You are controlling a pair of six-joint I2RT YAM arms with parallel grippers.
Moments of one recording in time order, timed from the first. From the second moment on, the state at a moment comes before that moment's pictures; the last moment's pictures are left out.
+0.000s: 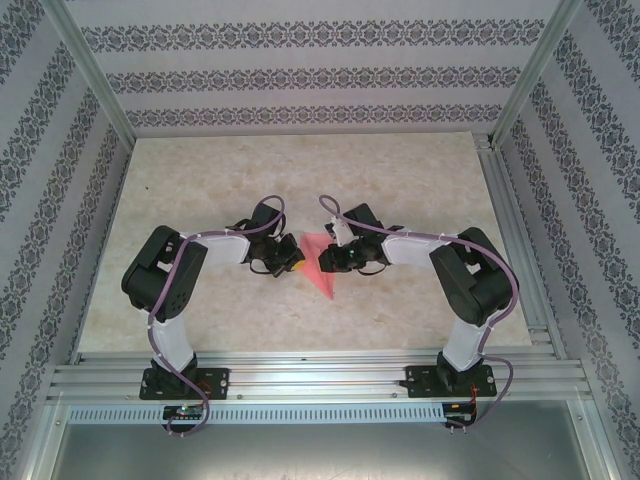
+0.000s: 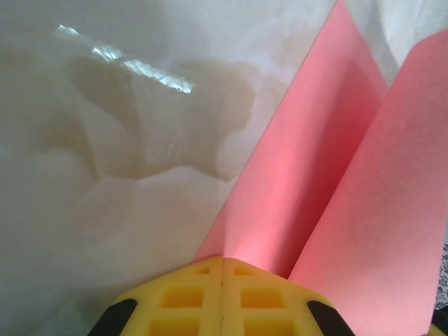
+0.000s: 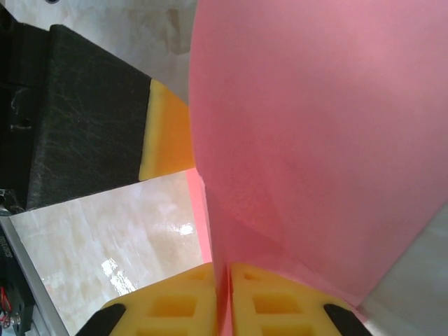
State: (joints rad) left arm -0.49 1.85 0.95 -0.14 0.49 -1.14; right arm 0.56 1.80 0.94 -0.16 -0.58 0.37
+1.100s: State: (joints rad) left arm -0.49 1.86 0.98 -0.21 0.47 -1.07; right arm 0.47 1.90 0.94 -0.08 -0.76 0.37
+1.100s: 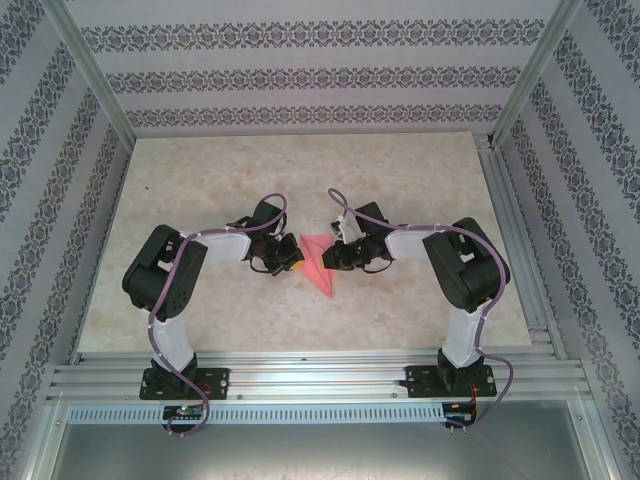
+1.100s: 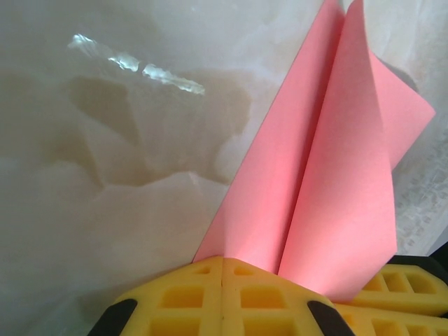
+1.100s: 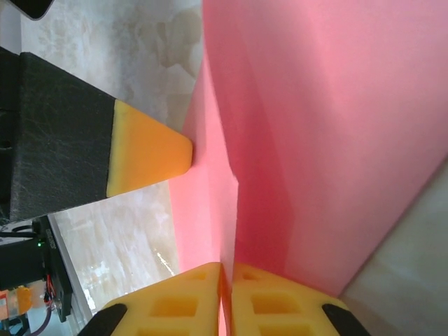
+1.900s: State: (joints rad) left arm -0.49 1.86 0.98 -0.21 0.47 -1.06; right arm 0.44 1.89 0.94 -0.10 -0.78 0.35
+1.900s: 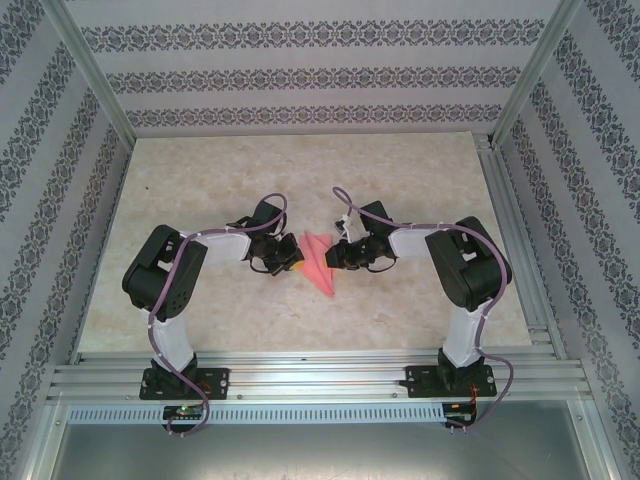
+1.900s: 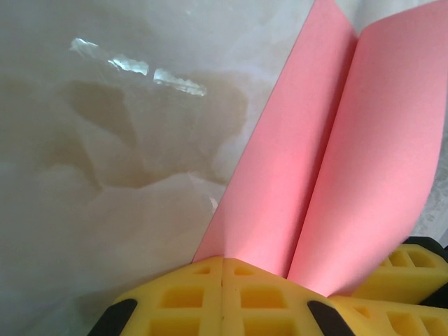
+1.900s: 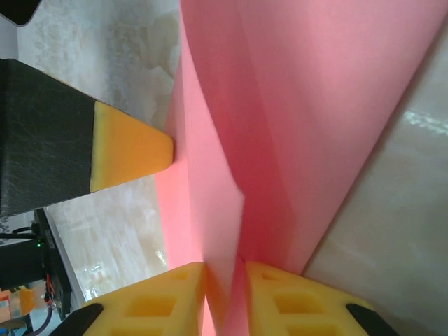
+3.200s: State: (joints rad) left arm -0.49 1.86 0.99 -0.22 0.47 -1.05; right arm 0.44 1.88 0.99 -0.13 -0.81 0.37
